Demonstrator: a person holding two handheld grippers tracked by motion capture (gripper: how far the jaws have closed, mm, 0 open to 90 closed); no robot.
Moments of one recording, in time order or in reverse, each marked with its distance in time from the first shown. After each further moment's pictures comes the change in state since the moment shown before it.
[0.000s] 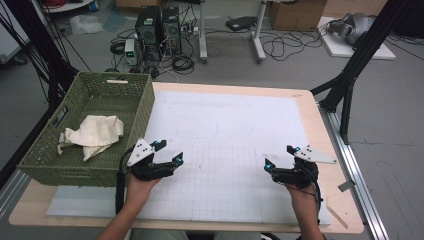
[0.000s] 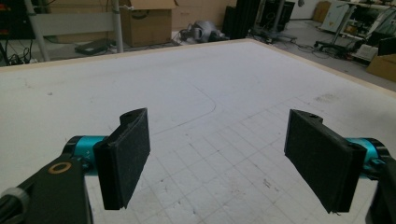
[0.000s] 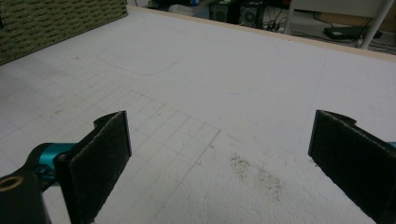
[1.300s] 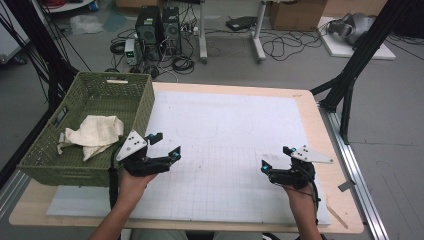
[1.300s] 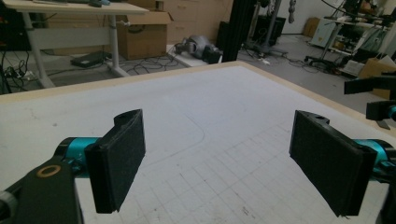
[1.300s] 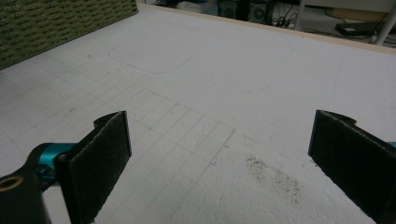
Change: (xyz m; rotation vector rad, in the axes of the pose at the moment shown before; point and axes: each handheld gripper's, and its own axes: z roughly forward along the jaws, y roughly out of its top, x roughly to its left) left arm -0.002 0.042 -0.024 -0.054 -0.019 -0.021; right arm 0.007 0.001 0.004 0.012 0.033 -0.001
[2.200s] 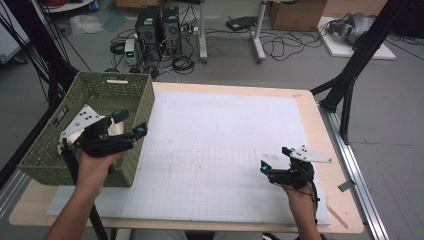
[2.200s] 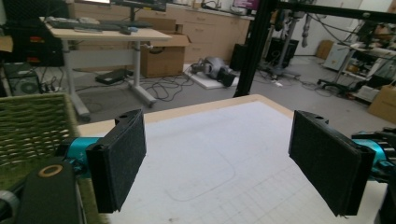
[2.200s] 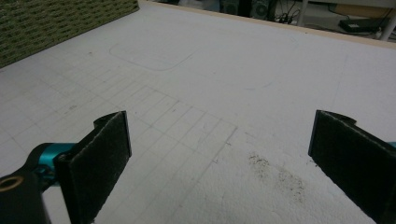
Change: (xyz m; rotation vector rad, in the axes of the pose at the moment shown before) left arm 0.045 0.069 -0.054 -0.063 0.067 -0.025; right arm 0.000 -0.001 0.002 0.012 0.007 0.011
